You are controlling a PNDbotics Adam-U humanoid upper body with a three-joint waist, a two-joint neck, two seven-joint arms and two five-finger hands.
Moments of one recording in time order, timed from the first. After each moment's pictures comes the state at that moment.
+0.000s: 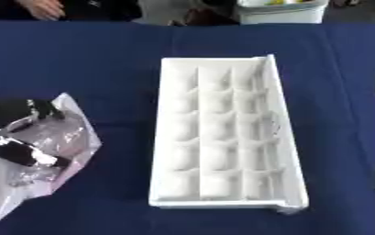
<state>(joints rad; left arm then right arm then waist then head) -0.35 0.65 -0.06 -1.51 -0.92 -0.22 -0.41 -0.25 -0.33 -0.07 -1.90 0.09 0.27 -0.25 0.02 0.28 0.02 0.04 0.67</state>
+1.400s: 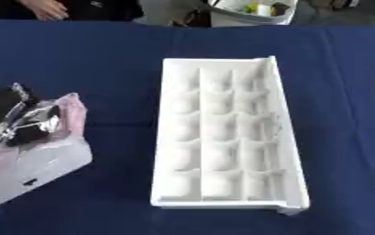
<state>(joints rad) -0.35 0.61 -0.05 -1.50 -0.84 -0.03 0.00 -0.25 -0.33 -0.07 -1.90 0.09 0.27 -0.25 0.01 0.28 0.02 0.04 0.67</state>
